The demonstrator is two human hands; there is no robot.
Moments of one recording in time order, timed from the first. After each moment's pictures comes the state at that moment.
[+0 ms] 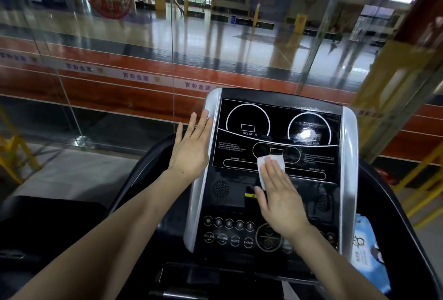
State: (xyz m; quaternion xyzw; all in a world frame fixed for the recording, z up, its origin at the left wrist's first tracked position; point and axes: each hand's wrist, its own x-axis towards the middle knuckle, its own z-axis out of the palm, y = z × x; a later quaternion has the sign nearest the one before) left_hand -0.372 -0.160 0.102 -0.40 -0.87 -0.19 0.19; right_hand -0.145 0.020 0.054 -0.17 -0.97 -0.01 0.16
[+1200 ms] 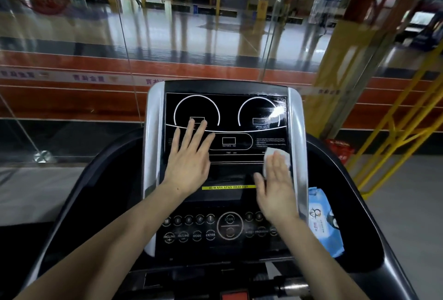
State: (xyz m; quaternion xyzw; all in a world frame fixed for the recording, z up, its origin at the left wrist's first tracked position) left_hand -0.288 -0.084 0.091 -0.50 -0.81 -0.17 0.26; right_hand -0.088 0.075 0.045 -0.32 -0.92 0.08 0.23
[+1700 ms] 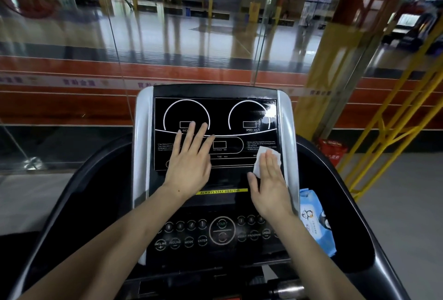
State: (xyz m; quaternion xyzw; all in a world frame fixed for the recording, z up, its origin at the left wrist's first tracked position) left_hand -0.277 -0.064 0.097 -0.51 -0.81 -0.16 0.25; right_hand -0.090 0.088 0.054 -0.32 -0.91 0.13 0.23
